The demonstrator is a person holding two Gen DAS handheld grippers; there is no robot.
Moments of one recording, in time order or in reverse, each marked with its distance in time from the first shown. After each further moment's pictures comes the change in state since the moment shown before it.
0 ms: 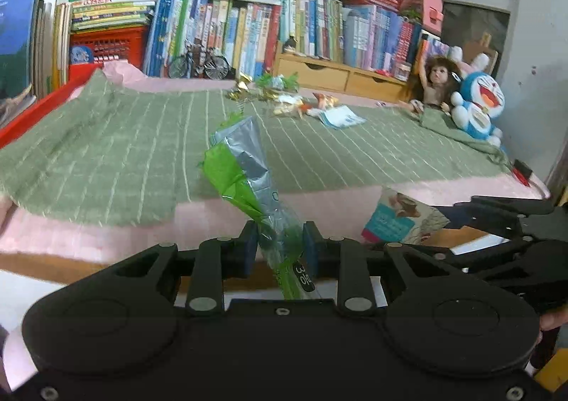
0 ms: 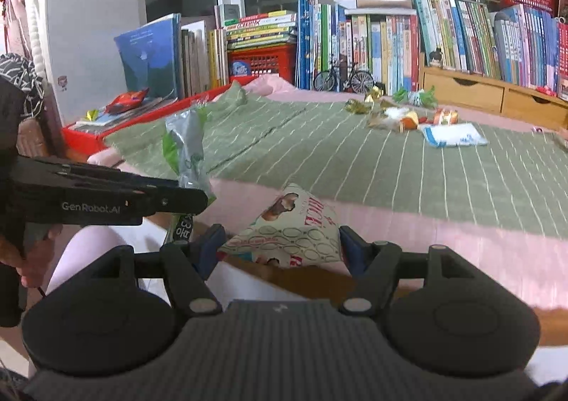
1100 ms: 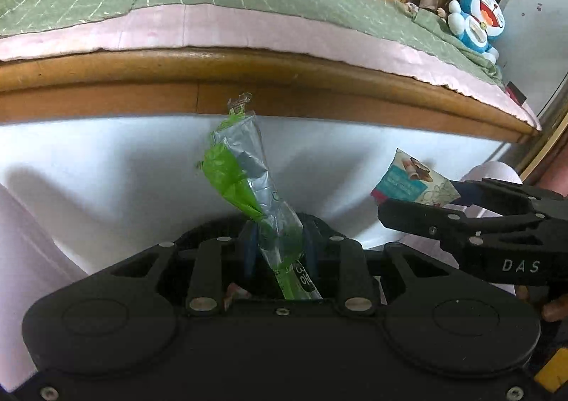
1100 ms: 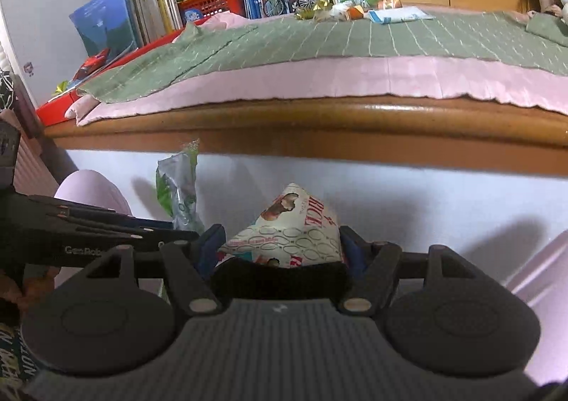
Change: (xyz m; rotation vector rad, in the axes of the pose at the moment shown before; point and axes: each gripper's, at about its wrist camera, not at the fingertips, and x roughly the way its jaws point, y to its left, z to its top) left arm 0.031 -0.020 -0.092 -0.061 0.334 -0.050; right arm -0.022 -0.011 -0.089 0.215 0.170 -0.064
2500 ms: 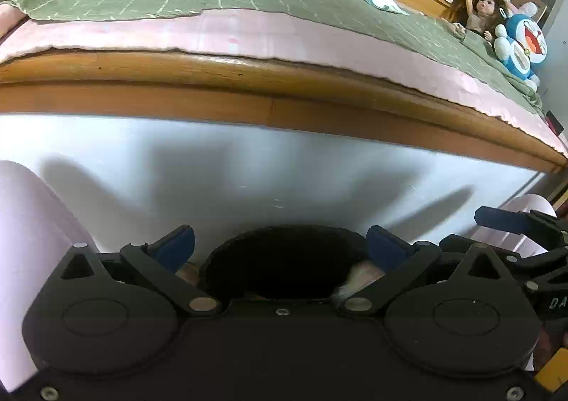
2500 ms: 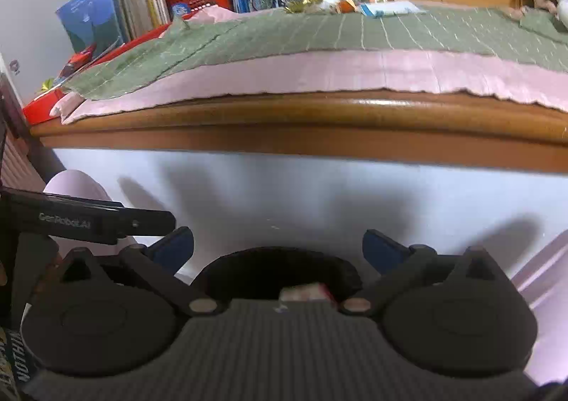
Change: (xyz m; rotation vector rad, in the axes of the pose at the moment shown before) left arm 0.005 0.032 0.009 -0.097 -0.027 0.111; right arm 0.010 -0.001 0.004 0.021 0.022 -0.045
